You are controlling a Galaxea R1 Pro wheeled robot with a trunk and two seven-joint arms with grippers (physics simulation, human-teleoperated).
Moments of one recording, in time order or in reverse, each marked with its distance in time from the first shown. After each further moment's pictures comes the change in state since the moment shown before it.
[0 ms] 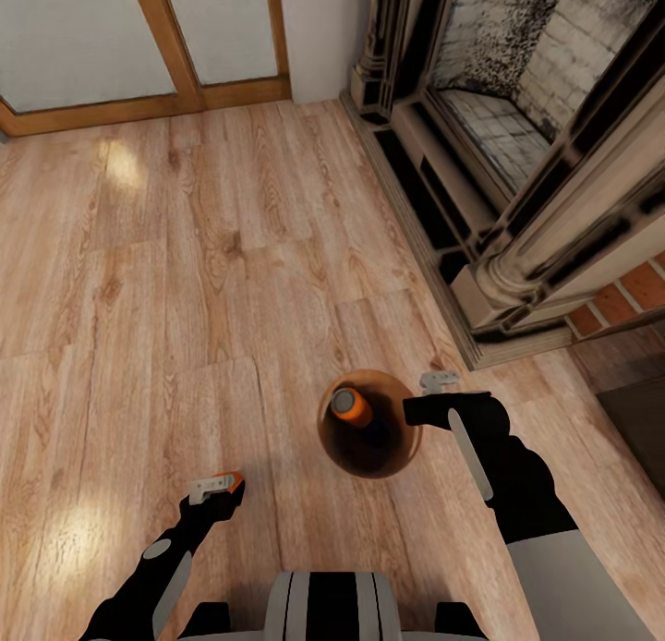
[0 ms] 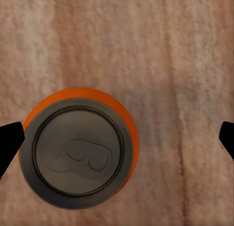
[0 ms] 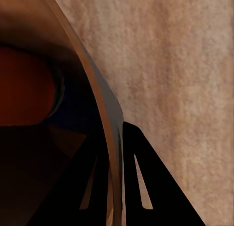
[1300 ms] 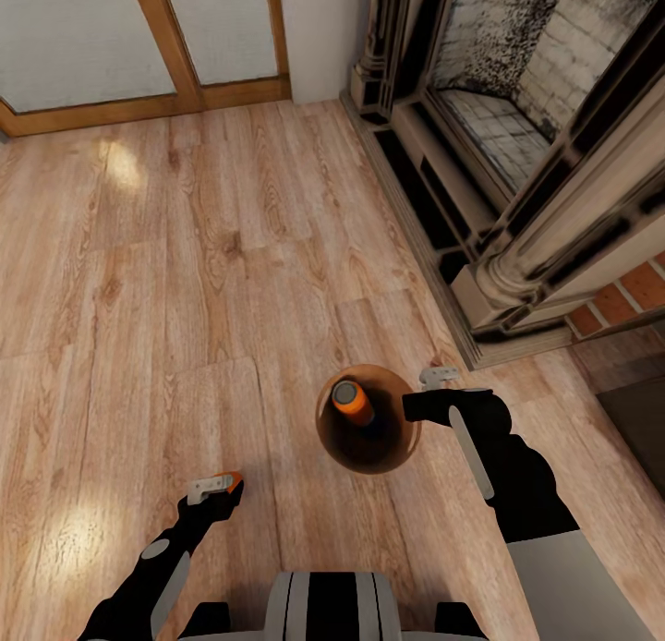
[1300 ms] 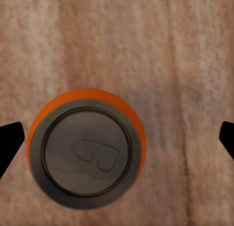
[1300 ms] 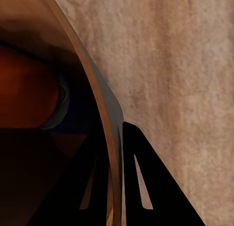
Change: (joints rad) left arm 0.000 0.005 0.003 0.000 -0.002 0.000 0.000; right arm 0.000 0.003 0.000 -0.031 -0.003 0.000 0.000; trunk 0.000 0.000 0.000
